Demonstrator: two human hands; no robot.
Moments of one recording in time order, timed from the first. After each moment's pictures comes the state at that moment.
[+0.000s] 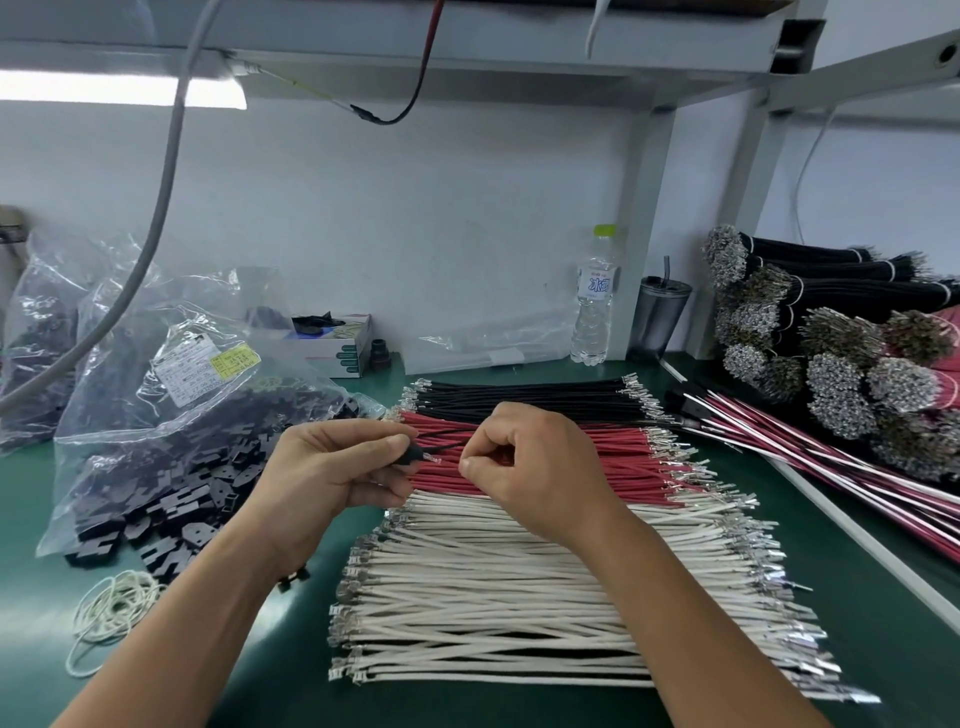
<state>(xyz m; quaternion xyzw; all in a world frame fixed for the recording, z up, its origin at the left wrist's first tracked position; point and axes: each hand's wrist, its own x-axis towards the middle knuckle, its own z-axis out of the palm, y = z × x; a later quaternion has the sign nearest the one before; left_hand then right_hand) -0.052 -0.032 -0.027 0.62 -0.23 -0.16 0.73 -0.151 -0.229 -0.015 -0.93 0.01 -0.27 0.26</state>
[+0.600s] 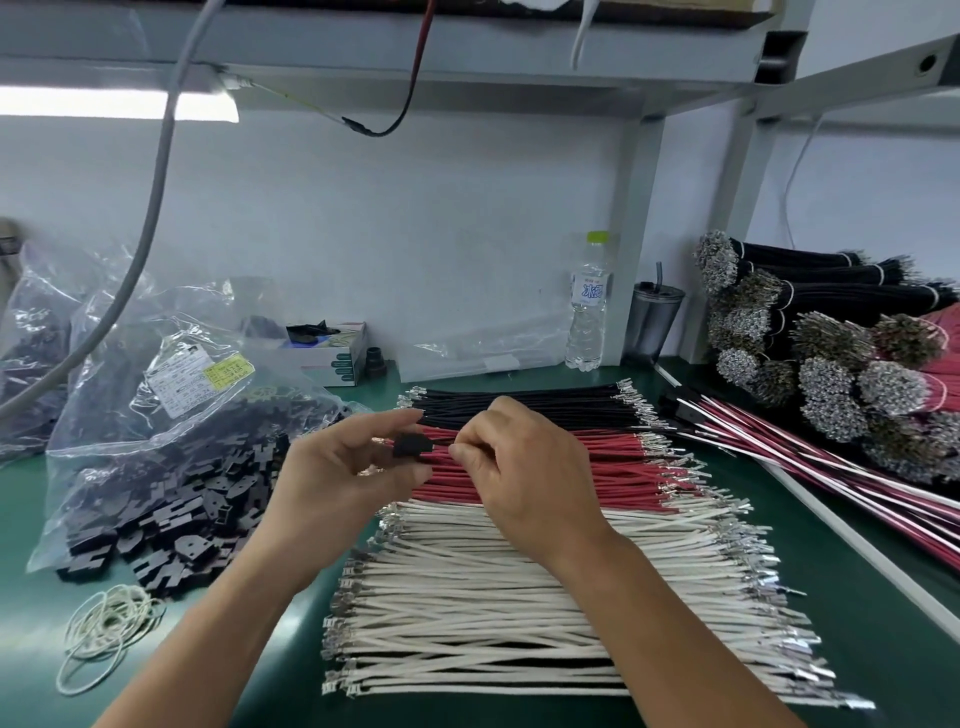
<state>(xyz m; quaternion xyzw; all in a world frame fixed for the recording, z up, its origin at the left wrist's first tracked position) -0.069 -0.047 -0.030 0.68 -0.28 -0.03 0.68 -0.151 -0.221 -0.019 -0.92 0.00 -0.36 0.16</state>
